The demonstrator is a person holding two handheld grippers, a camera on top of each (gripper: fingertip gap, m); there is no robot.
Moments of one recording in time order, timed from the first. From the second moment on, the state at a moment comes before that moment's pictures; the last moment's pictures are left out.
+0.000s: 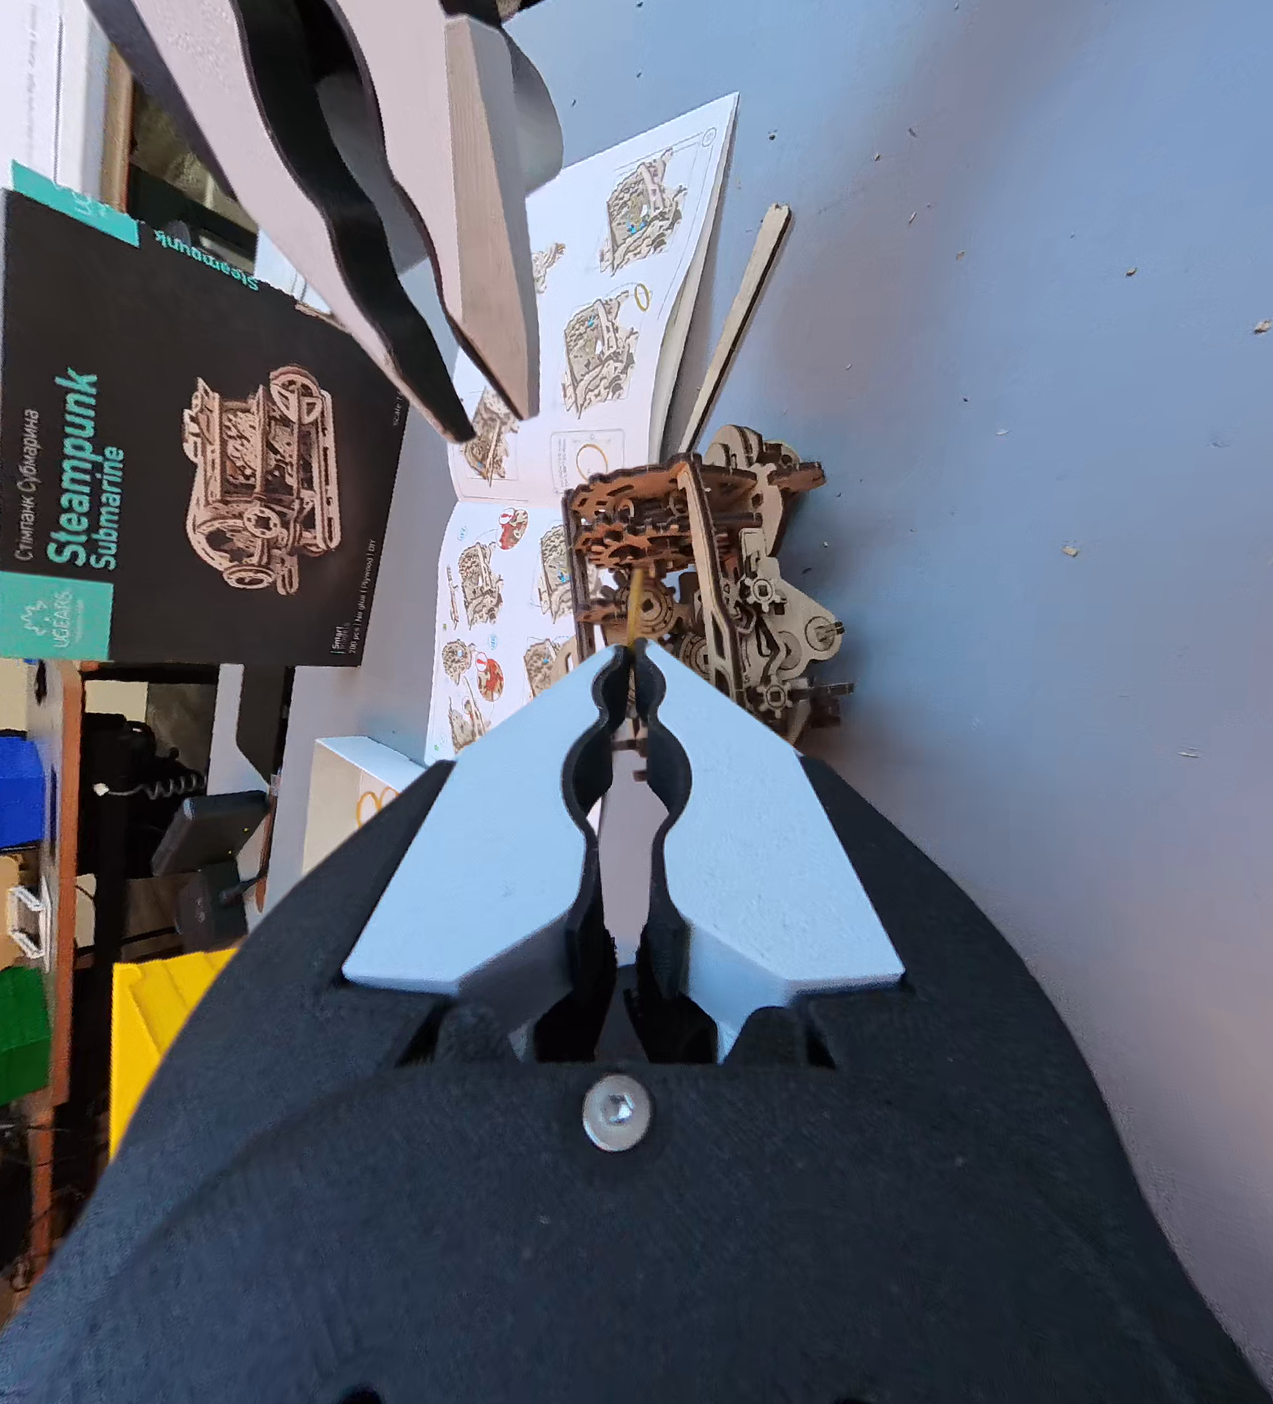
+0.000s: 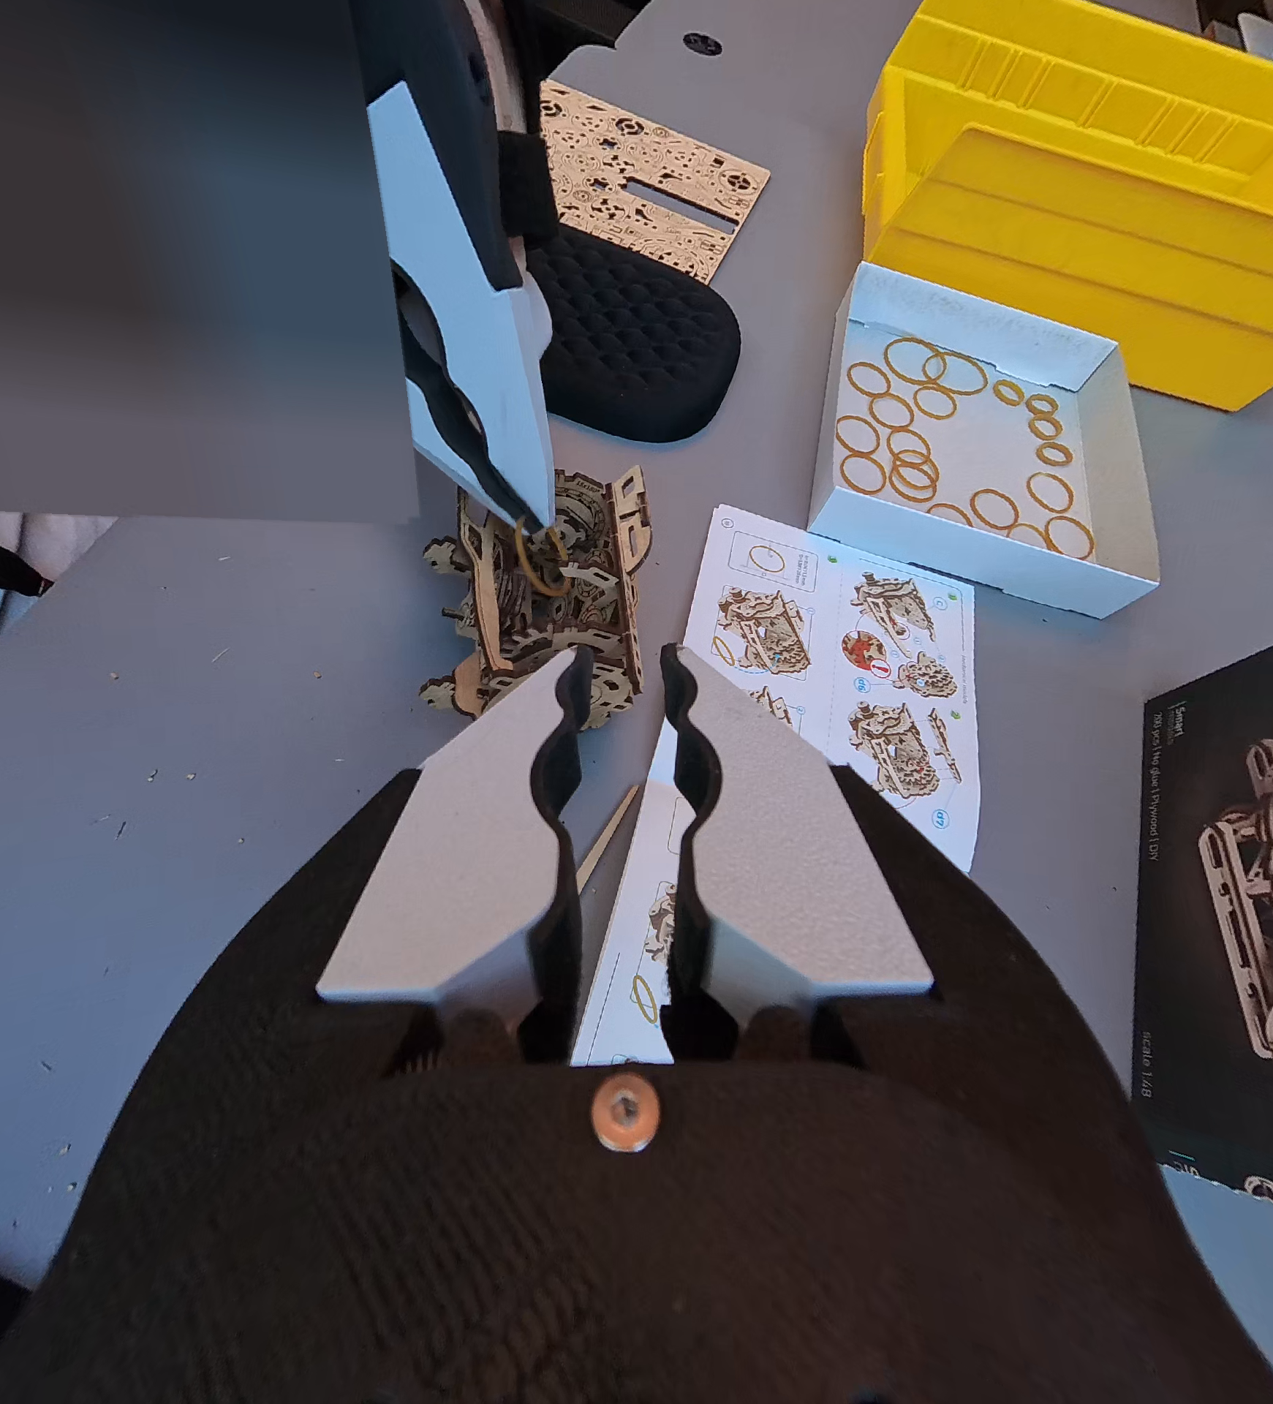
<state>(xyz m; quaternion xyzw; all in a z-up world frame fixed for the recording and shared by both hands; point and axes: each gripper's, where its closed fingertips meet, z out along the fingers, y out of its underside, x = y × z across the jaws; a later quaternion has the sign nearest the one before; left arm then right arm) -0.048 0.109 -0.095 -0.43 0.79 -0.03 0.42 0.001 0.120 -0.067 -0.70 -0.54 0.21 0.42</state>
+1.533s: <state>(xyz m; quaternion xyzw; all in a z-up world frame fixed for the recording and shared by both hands) -0.037 0.114 -0.102 -0.45 0.75 0.03 0.49 -0.032 0.108 -0.099 -0.69 -0.67 0.13 0.23</state>
